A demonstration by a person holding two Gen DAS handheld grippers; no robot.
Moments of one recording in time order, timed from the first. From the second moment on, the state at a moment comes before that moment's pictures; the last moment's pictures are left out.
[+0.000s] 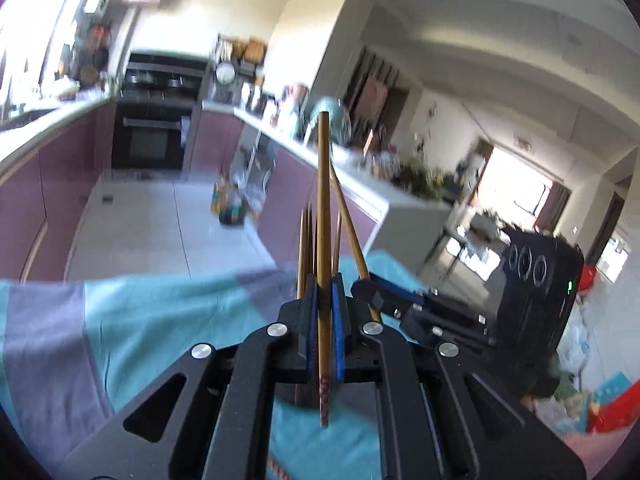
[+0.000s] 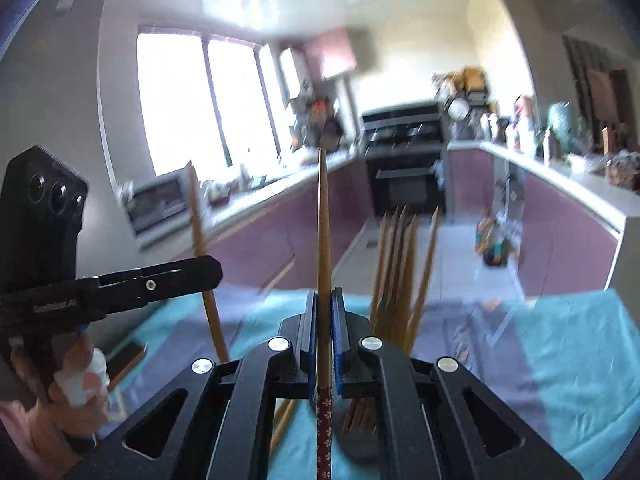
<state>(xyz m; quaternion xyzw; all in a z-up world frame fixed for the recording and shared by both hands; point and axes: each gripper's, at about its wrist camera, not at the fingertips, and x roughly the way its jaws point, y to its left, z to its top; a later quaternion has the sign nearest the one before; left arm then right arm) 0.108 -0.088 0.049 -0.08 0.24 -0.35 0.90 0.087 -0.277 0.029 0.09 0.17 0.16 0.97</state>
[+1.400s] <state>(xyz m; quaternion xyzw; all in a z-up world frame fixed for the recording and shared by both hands) 0.044 -0.041 -0.004 -0.01 0.17 -0.07 0.98 0.035 -0.270 -0.012 0.05 0.16 0.06 0.98</state>
